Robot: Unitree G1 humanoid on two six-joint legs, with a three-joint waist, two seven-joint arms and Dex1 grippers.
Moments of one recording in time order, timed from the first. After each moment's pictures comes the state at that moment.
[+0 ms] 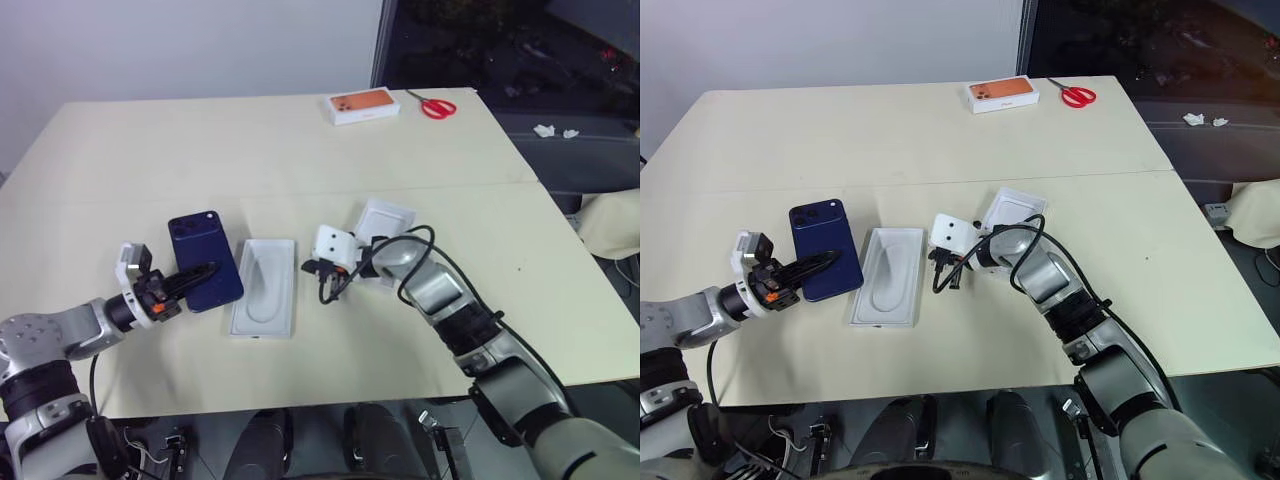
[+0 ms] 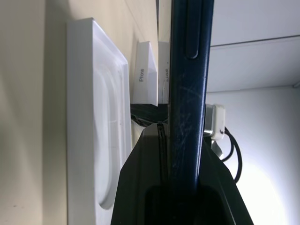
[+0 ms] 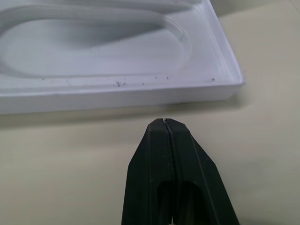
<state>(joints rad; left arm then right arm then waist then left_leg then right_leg) -0.37 0.56 0.68 0.31 -1.12 1.60 -0.67 -0.71 -0.31 0.44 0.23 -0.08 0.34 0.94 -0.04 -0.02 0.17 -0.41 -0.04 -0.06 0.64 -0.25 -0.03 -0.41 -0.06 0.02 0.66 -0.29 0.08</state>
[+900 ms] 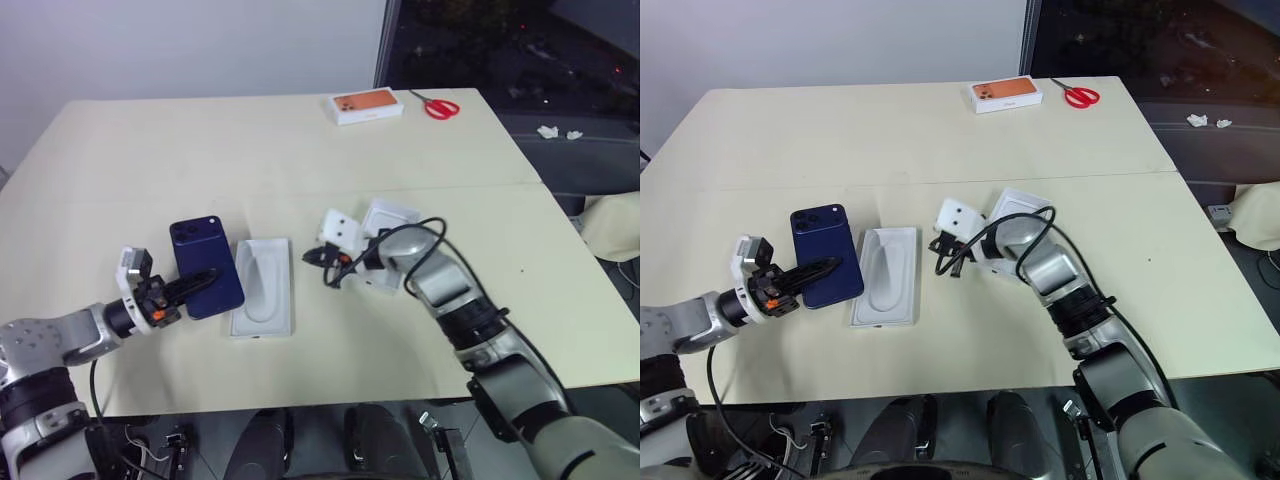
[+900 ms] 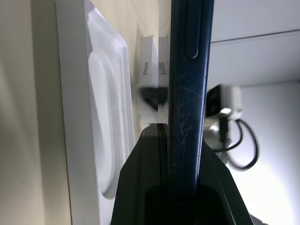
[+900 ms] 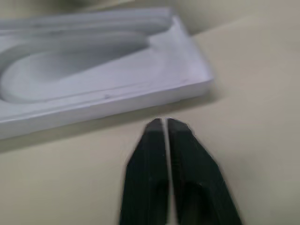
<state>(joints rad) -0.33 0.59 0.65 0.26 -1.13 1.60 -0.69 -0.72 -0.34 0.34 0.16 -0.01 0.46 0.98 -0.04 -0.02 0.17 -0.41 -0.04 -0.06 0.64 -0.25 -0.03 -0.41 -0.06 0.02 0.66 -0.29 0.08</state>
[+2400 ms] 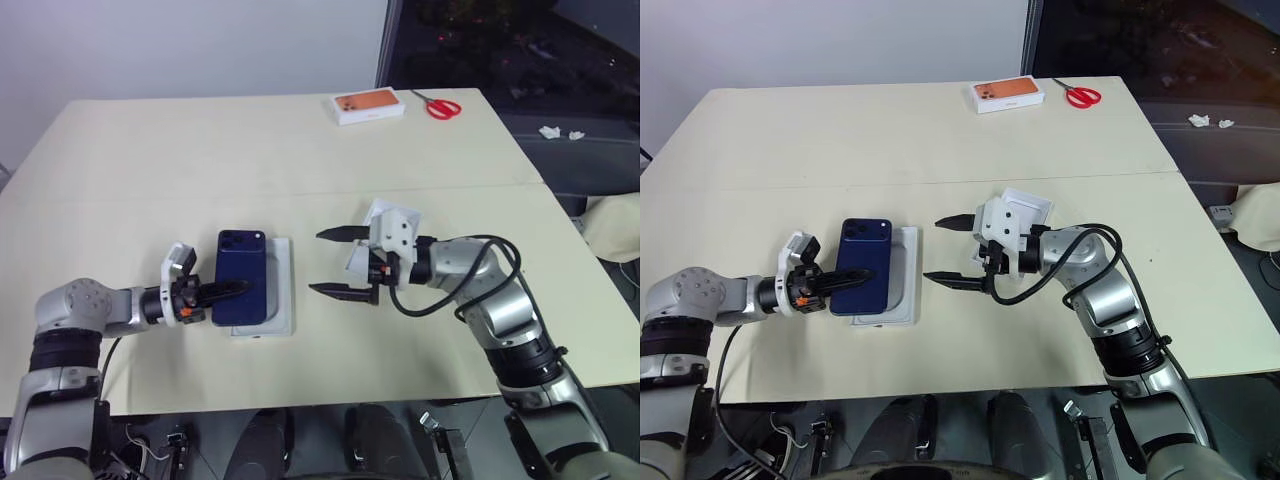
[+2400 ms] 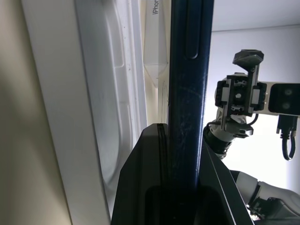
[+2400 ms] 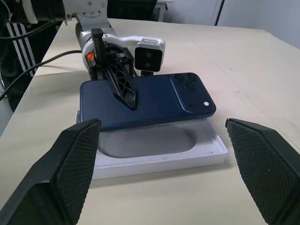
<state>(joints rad) -0.49 0.68 0.17 0.45 -0.91 1.46 -1.08 -0.50 -0.45 0.20 -0.16 0.32 0.32 1.06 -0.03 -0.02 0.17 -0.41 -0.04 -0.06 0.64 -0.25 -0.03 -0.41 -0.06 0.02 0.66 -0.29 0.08</state>
